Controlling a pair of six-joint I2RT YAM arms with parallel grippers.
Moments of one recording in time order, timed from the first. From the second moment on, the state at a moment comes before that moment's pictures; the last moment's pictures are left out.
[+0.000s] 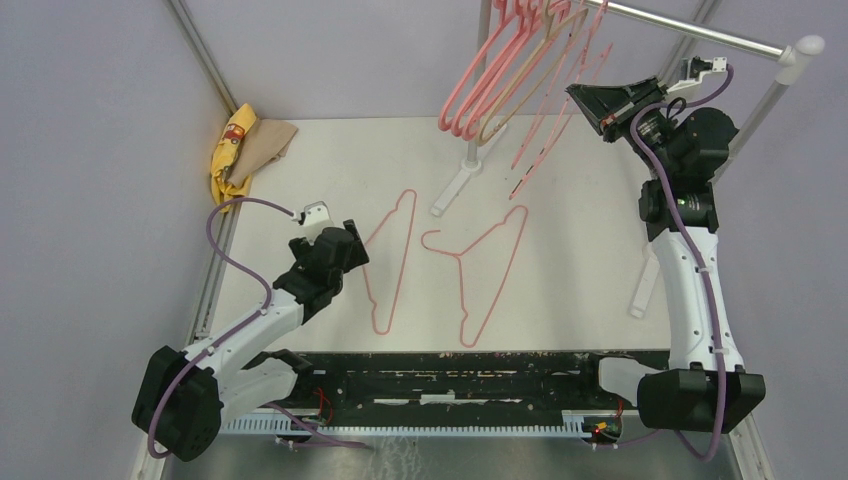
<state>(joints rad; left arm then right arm) -0.51 1.03 0.53 -0.18 -0.60 -0.60 -0.09 1.18 1.31 0.12 -0.57 1.20</state>
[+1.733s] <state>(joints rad) -0.51 1.09 0.53 -0.15 -0.63 -0.60 -0.08 1.46 1.39 0.20 -0.37 1.19</state>
